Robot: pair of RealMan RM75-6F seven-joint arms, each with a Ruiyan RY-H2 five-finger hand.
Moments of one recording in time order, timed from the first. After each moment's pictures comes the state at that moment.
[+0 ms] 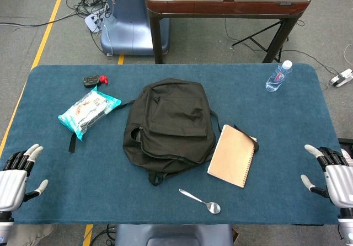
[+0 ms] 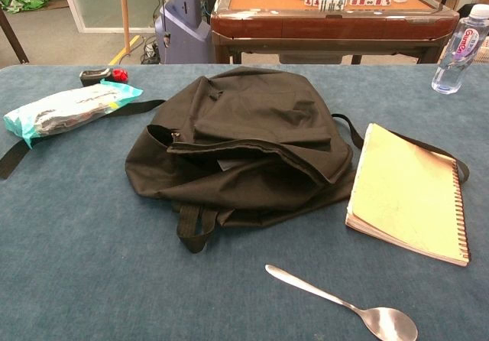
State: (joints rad) left arm -0.08 -1.06 -0.03 -1.75 1.52 1.50 0.16; right arm 0.06 -1.02 -0.01 -1.73 -1.48 1.53 0.03
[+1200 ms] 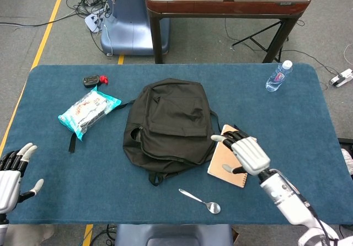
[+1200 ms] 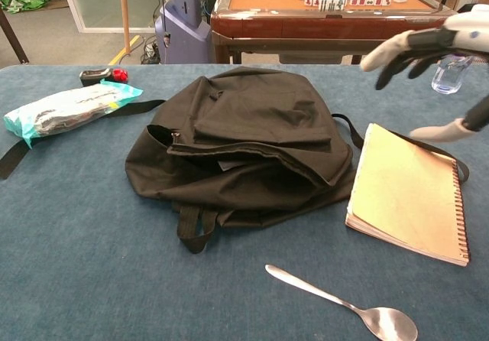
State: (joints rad) left arm -0.06 -1.03 -0.03 -1.79 1.54 1.54 0.17; right arm 0.49 -1.15 0.15 -1.92 -1.42 1.01 -0.14
